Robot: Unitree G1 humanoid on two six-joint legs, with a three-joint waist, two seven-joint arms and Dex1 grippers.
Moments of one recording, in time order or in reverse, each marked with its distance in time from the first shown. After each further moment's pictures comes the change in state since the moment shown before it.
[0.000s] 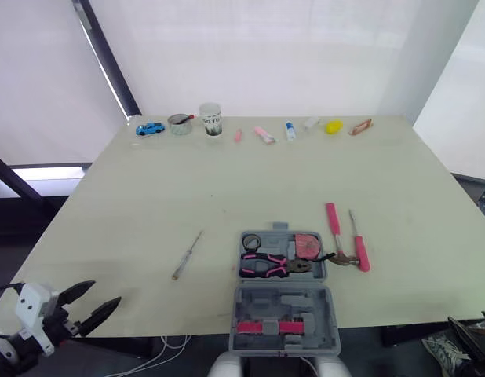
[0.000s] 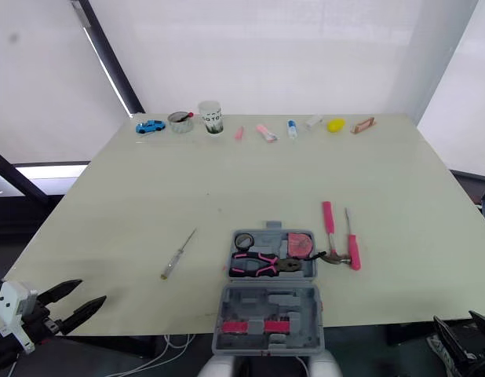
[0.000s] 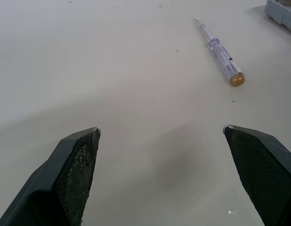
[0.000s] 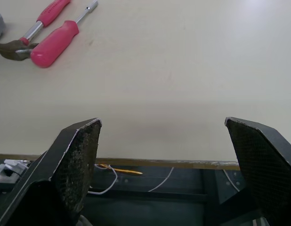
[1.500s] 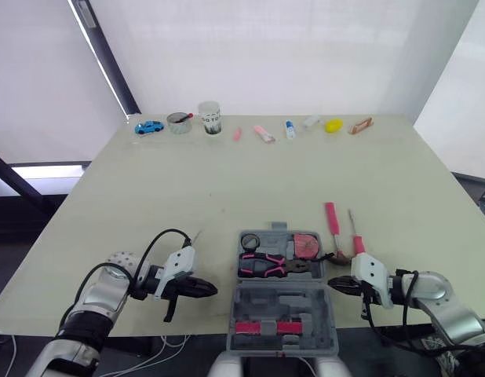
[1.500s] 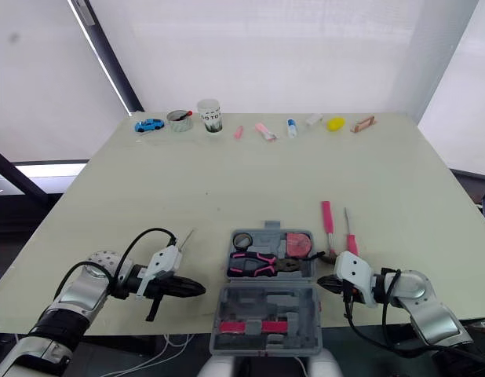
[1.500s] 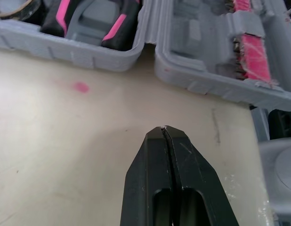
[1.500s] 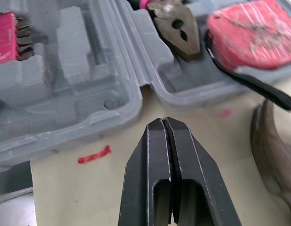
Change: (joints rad) left arm -0.492 -0.023 -0.698 -0.127 0.298 0.118 -0.255; right arm -0.652 -0.232 0.792 -0.012 -0.419 0.131 0.181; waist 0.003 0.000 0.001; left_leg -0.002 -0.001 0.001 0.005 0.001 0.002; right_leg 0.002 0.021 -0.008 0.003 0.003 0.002
